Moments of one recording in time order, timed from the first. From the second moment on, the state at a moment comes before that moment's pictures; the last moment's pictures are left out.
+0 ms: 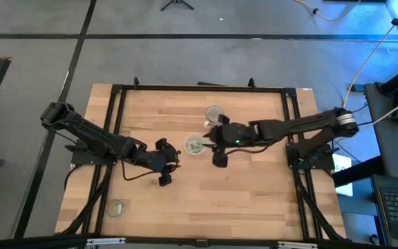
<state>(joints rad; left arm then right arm) -0.36 1.32 0.84 -0.31 -0.36 -0.49 0.13 1.52 1.26 -0.34 0.26 0.07</state>
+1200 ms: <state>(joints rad) -0.01 0.22 0.35 -0.11 -0.26 -0.30 0.16 0.42 0.60 -0.24 0.29 0.31</state>
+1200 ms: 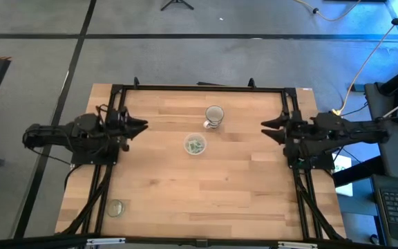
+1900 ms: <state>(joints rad) 0.07 0.00 0.06 -0.03 -0.27 -0.35 0.16 0.00 0.40 -0.27 0.42 0.30</state>
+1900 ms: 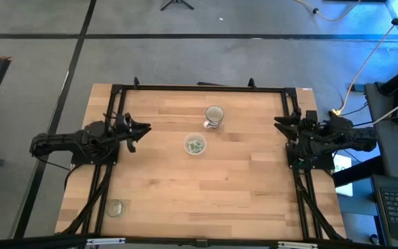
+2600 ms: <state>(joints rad) 0.09 0.00 0.06 -0.04 -0.34 -0.21 0.16 0.00 0.10 -0.07 0.45 0.28</state>
